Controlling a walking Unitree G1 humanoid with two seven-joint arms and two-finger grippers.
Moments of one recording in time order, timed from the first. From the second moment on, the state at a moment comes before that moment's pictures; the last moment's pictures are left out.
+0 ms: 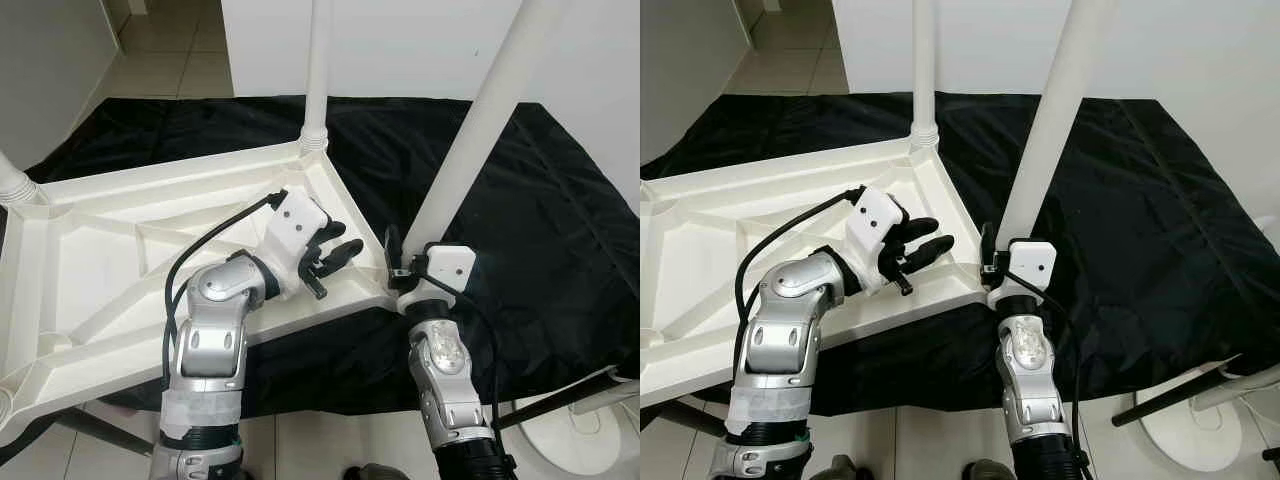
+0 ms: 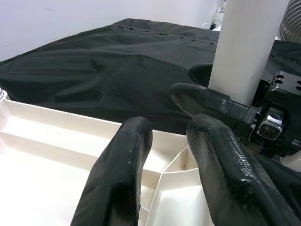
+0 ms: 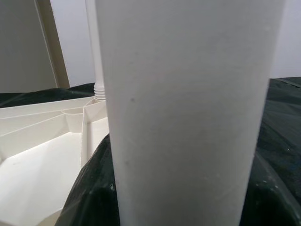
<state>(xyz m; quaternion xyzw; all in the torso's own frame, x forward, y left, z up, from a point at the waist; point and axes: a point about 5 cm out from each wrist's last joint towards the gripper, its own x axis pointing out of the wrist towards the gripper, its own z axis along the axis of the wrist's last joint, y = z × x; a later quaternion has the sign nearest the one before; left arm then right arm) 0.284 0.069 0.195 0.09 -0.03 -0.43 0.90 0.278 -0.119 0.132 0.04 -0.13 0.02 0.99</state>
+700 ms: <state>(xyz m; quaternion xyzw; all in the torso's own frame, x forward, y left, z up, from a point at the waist) 0.283 0.068 0.195 0.10 -0.03 -0.43 0.89 0.288 -0.146 0.139 0.02 -0.14 0.09 0.99</state>
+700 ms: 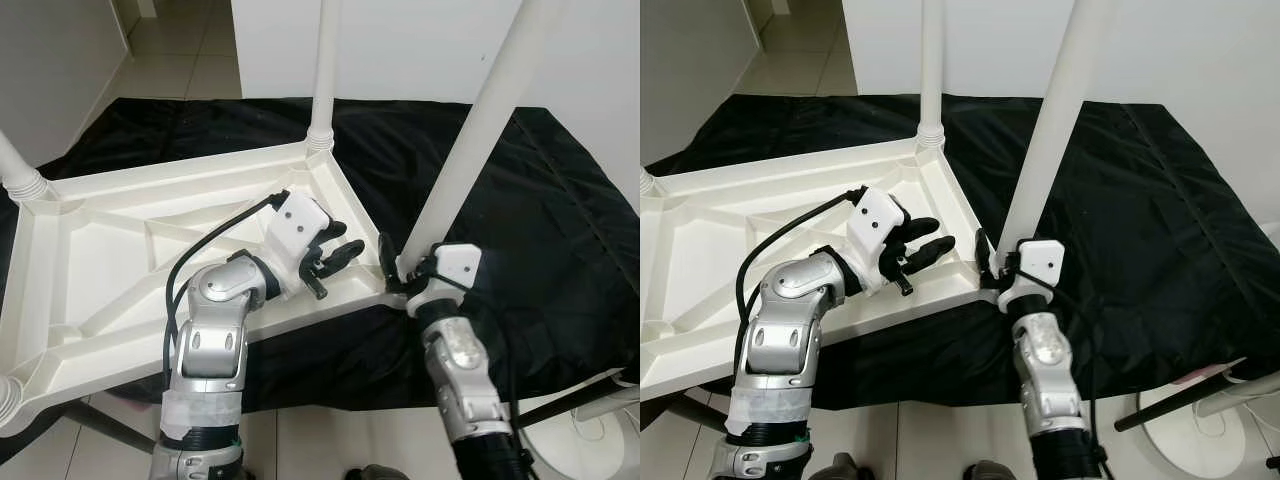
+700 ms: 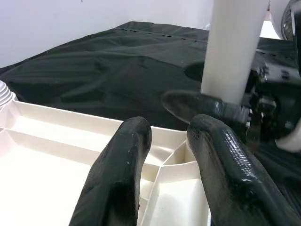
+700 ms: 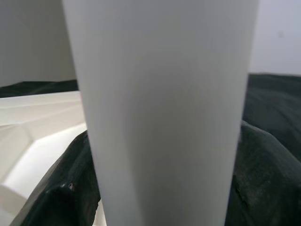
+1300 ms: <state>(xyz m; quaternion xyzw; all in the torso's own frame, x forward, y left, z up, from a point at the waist) 0.283 0.068 0.195 0.10 -0.03 -0.44 0.89 0.305 -0.175 0.159 -0.03 -0.11 0.27 0.96</state>
